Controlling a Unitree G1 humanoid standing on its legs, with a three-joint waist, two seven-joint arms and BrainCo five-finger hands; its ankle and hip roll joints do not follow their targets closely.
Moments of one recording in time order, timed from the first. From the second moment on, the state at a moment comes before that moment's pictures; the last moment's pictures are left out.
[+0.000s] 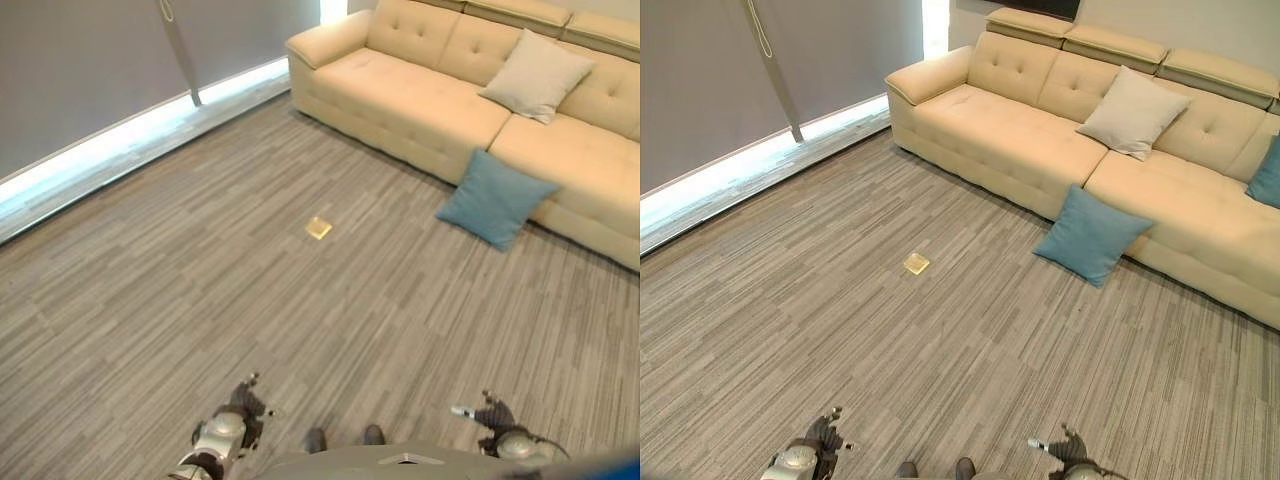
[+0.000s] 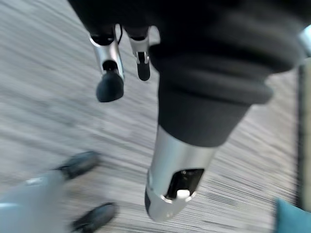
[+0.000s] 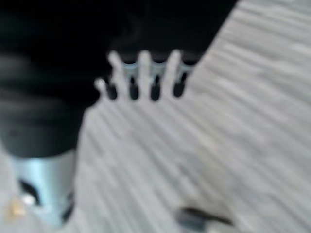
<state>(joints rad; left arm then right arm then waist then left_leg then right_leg) -0.05 0.25 -0.23 1.18 -0.13 -0.08 0.09 0.02 -0.24 0.20 1.19 0.07 -0.08 -0.18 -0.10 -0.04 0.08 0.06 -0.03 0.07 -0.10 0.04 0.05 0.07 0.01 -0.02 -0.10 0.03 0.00</state>
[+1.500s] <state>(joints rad) -0.13 0.20 -0.38 1.19 -0.09 -0.08 0.09 0.04 -0.28 0.18 1.28 0.10 -0.05 -0.19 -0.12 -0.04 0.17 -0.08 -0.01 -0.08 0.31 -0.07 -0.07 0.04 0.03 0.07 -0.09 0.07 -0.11</state>
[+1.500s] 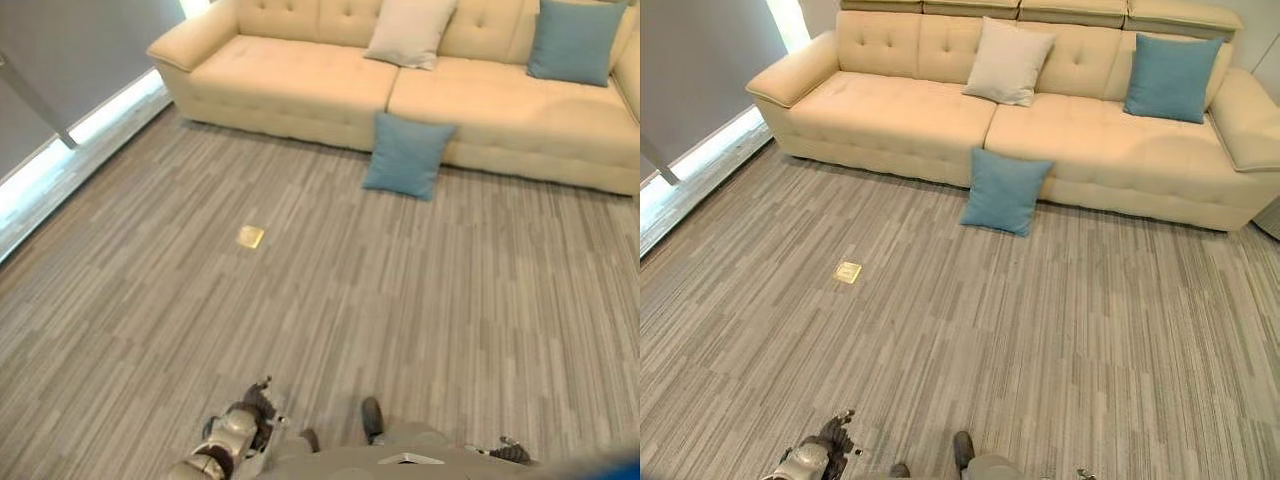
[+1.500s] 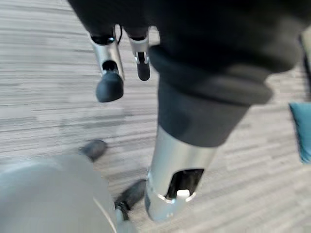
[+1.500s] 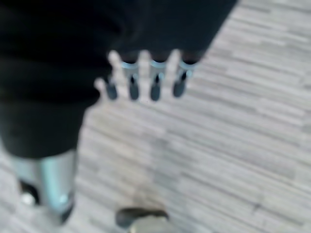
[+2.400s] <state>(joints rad) -0.14 0.24 -0.27 1.24 -0.09 -0.08 0.09 -0.07 -0.33 0.25 1.15 0.06 -0.06 -0.18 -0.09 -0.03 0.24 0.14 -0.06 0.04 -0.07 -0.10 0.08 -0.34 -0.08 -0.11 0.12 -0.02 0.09</state>
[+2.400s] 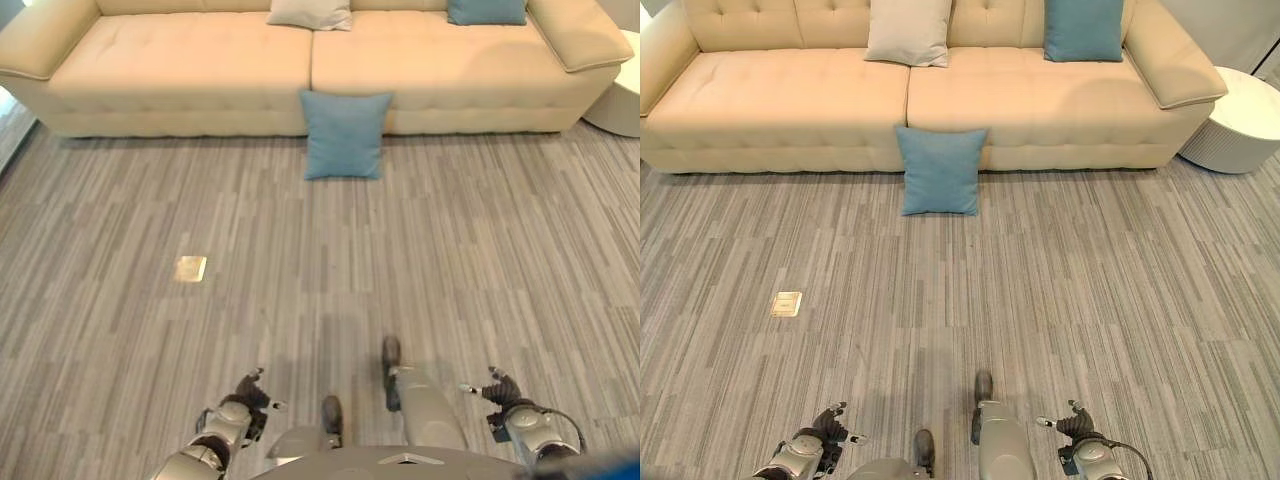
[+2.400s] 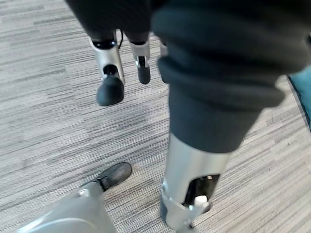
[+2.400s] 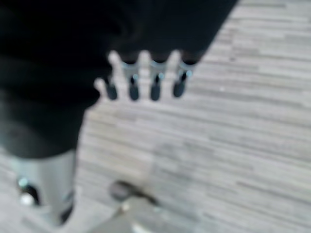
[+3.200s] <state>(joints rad) -0.05 0.21 -0.24 1.25 -0.10 -0.09 0.09 -0.04 -0.34 0.26 1.23 0.07 -0.06 -0.16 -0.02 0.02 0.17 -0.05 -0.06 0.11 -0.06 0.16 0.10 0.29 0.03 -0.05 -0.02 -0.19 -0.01</state>
